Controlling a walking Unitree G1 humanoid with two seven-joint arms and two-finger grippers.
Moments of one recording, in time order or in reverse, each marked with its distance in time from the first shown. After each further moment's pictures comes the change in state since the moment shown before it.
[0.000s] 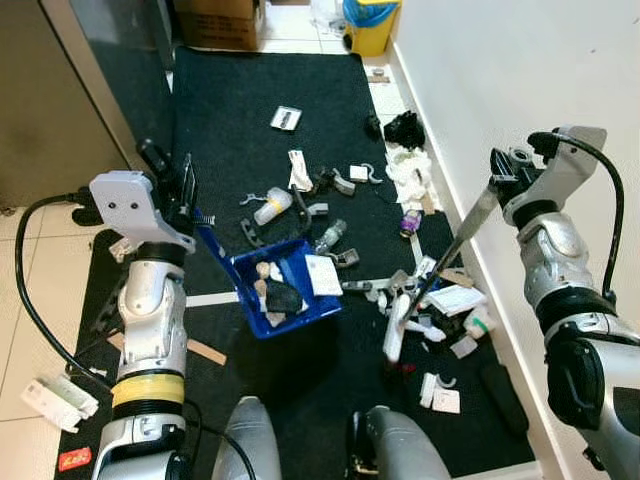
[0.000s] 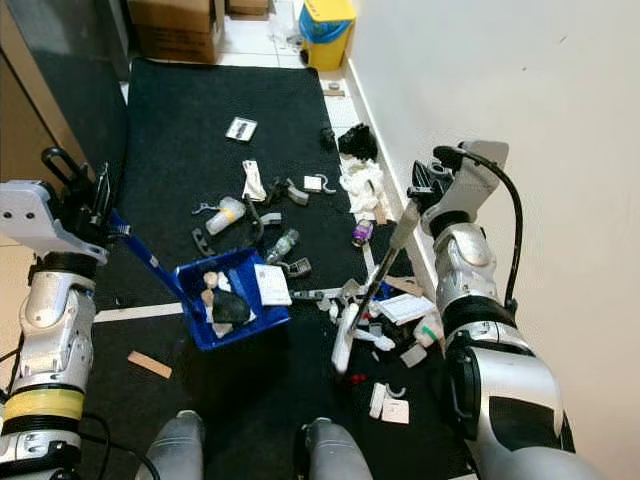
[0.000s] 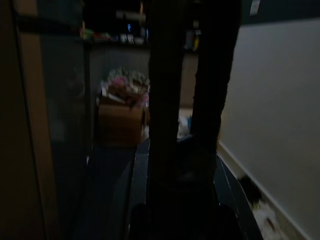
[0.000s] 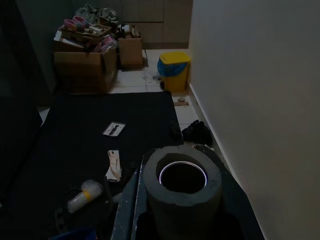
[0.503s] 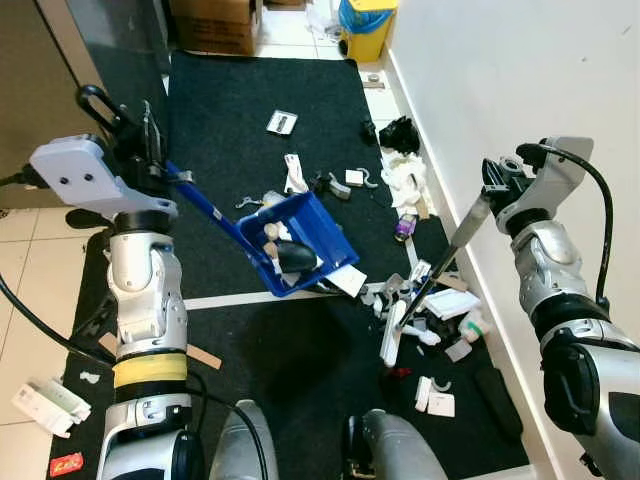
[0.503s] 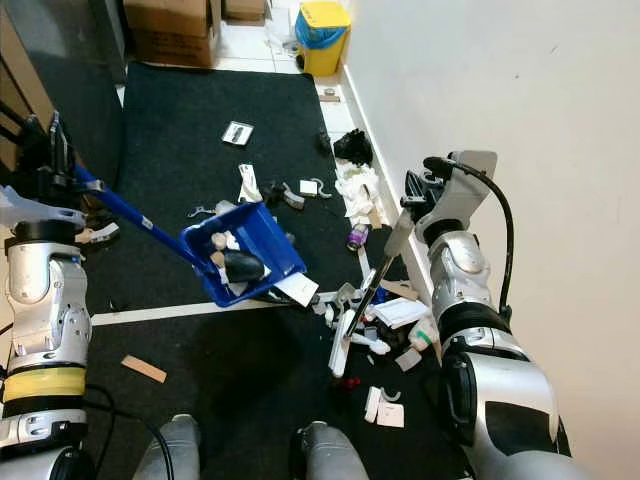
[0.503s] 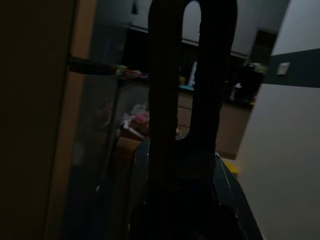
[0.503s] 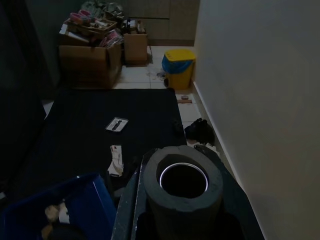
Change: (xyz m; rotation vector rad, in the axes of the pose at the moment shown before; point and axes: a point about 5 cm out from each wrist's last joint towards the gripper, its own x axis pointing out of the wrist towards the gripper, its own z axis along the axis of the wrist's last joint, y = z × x) left arm 0.015 0.012 0.028 -0.046 -0.141 0.137; right arm -0.002 0.009 -0.009 -0.012 0.031 0.025
